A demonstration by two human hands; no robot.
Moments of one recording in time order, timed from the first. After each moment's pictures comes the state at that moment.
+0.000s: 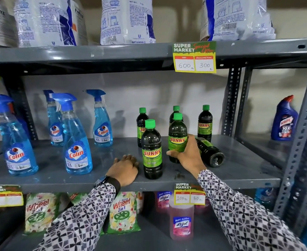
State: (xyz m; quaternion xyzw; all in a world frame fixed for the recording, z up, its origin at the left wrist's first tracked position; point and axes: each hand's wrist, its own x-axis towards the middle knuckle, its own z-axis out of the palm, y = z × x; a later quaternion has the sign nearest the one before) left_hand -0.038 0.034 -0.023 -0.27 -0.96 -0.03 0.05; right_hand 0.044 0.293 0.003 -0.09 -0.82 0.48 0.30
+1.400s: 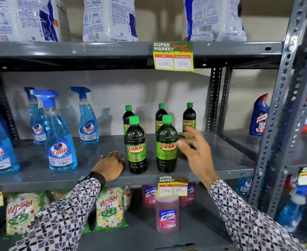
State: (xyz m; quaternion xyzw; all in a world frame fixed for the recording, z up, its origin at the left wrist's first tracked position) left_hand -0.012 0.040 -0.005 -0.24 -0.97 -0.09 0.02; right_hand 0.153 0.305 0.023 0.01 -0.75 0.54 0.39
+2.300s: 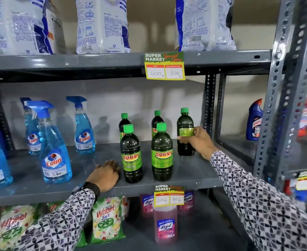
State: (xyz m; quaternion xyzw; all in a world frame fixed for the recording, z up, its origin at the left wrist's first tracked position) left_hand -0.030 0.035 -0.017 -0.26 -0.96 -0.04 0.04; right_hand 0.091 0.387 0.068 -0.14 -0.78 0.56 0.26
